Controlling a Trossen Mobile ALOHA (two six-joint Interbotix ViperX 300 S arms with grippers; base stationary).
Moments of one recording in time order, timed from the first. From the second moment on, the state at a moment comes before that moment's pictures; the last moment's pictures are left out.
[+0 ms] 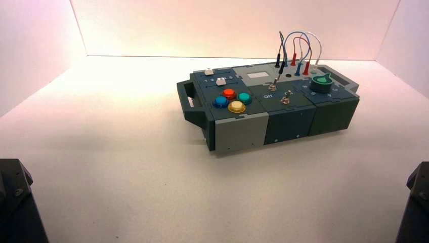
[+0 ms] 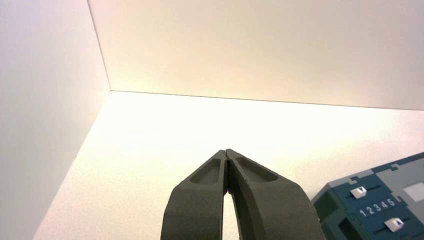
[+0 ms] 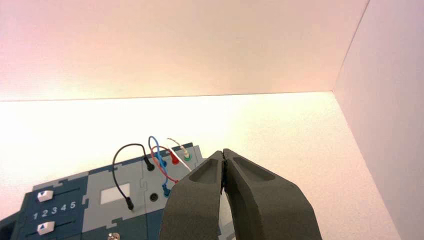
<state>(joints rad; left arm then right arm) -0.10 -0.80 1.22 -0.24 -0.04 0.14 -0.05 -0.86 1.11 0.29 0.18 -0.22</state>
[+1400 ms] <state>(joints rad) -0.07 -1.12 1.33 -0.25 0.03 0.12 -0.04 -1.39 1.31 0.36 0.21 -0.21</state>
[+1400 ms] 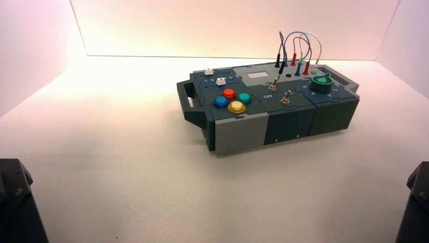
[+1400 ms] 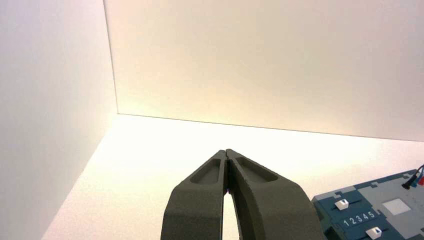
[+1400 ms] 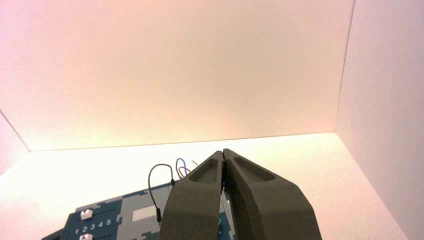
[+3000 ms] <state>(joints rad) -0.06 -1.41 1.41 -0.25 0.10 0.10 -0.04 -1.41 1.32 0.36 0.21 -0.21</state>
